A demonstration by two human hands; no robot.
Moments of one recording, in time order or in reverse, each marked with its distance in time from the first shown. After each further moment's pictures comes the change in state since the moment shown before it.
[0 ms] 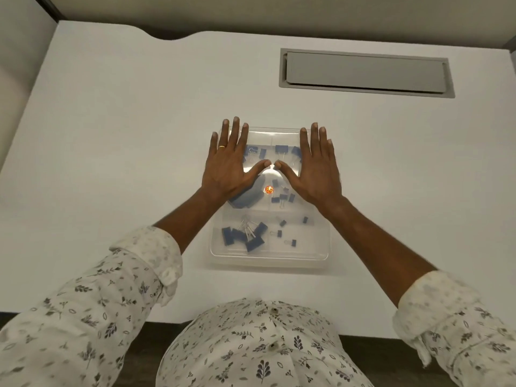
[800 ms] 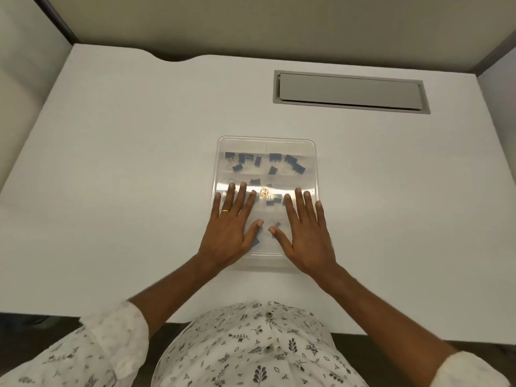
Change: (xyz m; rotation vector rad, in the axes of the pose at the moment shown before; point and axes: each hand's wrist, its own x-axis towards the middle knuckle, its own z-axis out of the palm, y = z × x) left_hand -0.138 0.035 0.009 -0.002 -0.068 0.112; right_hand -0.144 -0.020 -0.001 -0.040 -0.048 -0.102
